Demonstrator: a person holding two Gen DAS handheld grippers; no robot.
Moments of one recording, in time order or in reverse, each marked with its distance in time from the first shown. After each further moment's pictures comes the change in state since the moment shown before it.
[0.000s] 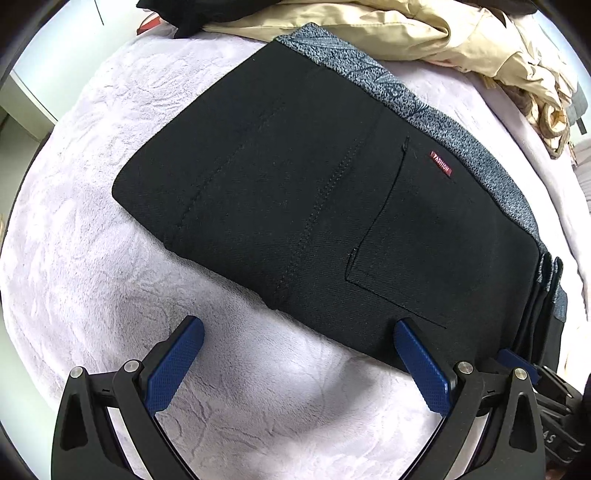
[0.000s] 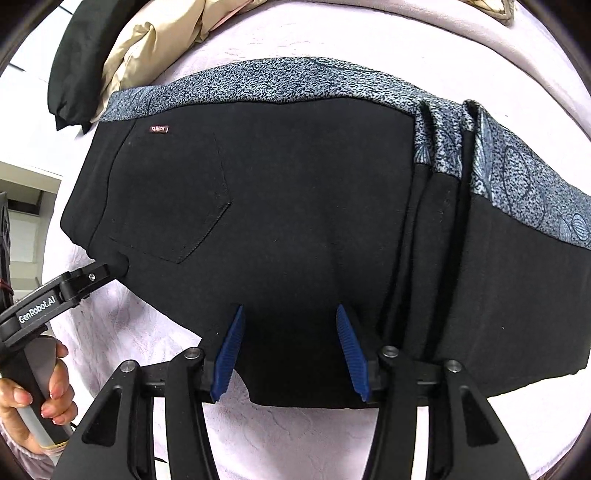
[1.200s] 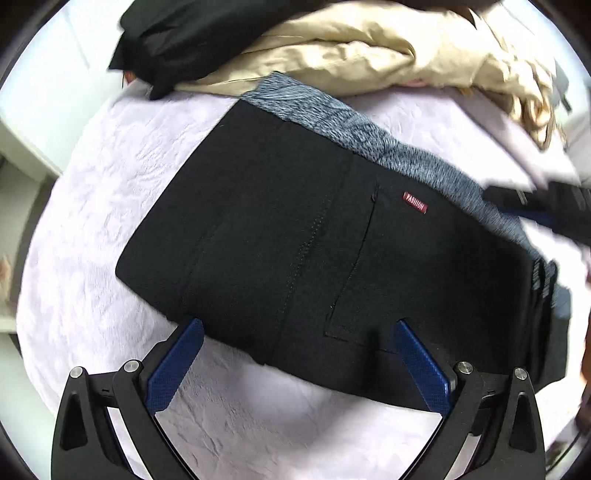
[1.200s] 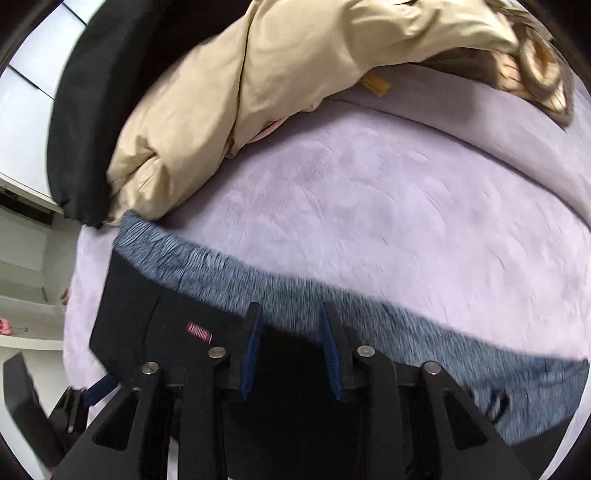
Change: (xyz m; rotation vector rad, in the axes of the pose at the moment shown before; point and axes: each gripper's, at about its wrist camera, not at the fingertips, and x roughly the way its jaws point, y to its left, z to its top) left arm -0.021 -0.026 0.036 0.084 -0.093 0.017; right arm -0.030 0.028 0.115 -0.051 -0.143 0.067
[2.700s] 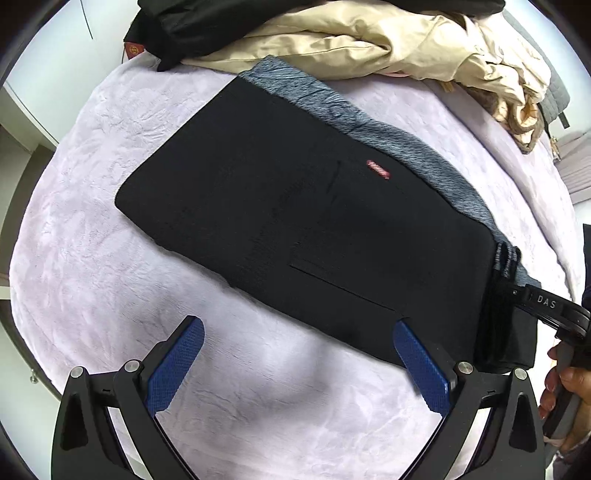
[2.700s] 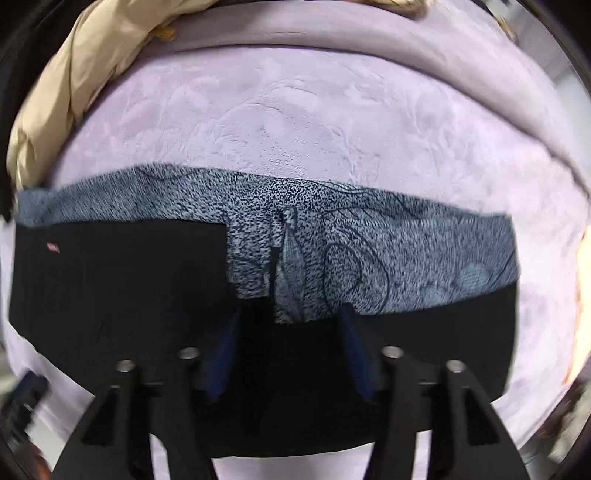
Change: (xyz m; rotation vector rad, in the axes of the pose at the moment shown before) left arm -0.027 -0.016 -0.022 -0.043 0.056 -0.065; right arm -0.032 -0.108 -0.062 0.209 0.091 -0.300
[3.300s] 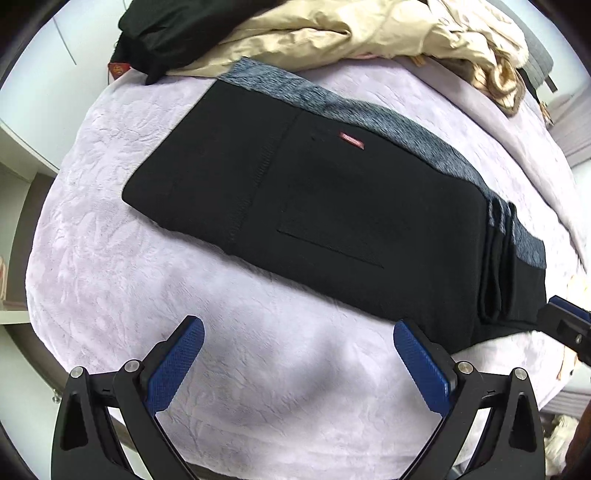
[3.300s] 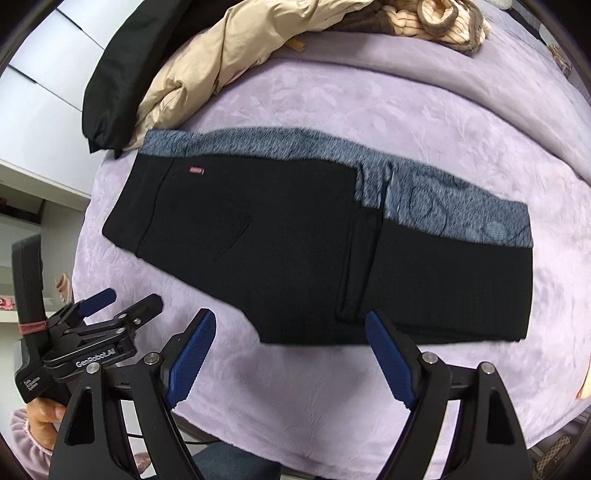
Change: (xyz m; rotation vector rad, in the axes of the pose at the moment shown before) left arm -0.011 -0.012 -0.017 0.104 0.018 0.049; right arm -0.078 0.031 -0.069 -0.141 -0.019 0.220
